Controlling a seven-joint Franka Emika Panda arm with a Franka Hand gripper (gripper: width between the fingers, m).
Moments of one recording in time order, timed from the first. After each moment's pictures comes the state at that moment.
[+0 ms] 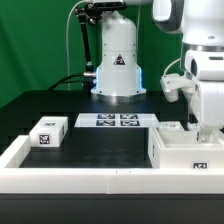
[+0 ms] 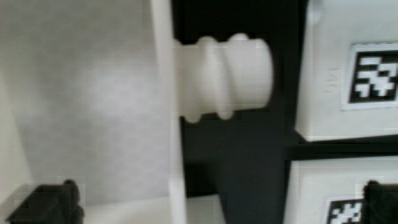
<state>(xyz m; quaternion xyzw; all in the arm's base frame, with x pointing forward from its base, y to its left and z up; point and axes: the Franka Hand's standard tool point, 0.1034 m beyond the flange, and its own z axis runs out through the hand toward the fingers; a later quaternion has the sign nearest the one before) 0.500 0.120 0.045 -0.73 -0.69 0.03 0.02</state>
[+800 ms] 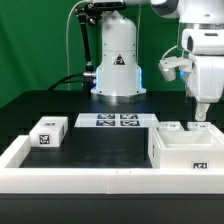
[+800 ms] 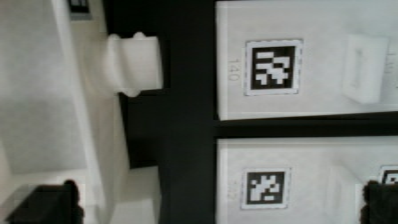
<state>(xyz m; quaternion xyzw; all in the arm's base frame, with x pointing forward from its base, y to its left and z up) 0.468 0.125 0.065 -0.73 -0.68 0.01 0.01</state>
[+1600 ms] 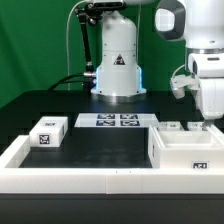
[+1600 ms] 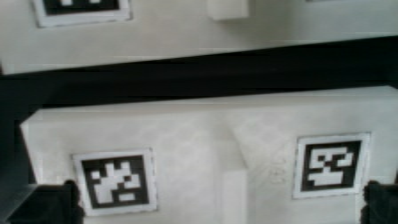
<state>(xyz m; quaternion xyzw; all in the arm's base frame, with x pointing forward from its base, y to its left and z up) 0.411 0.164 0.021 -0.75 -0.67 0.00 0.04</state>
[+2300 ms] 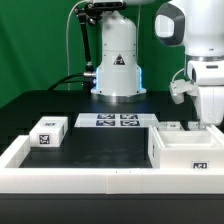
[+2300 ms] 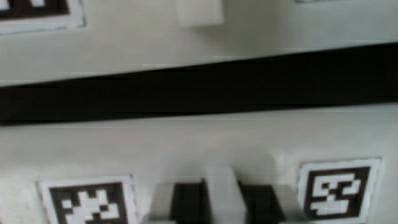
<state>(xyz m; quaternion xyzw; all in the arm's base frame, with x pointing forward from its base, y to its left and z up) 0.408 0.166 0.011 -0.75 -0.66 0.01 0.05</state>
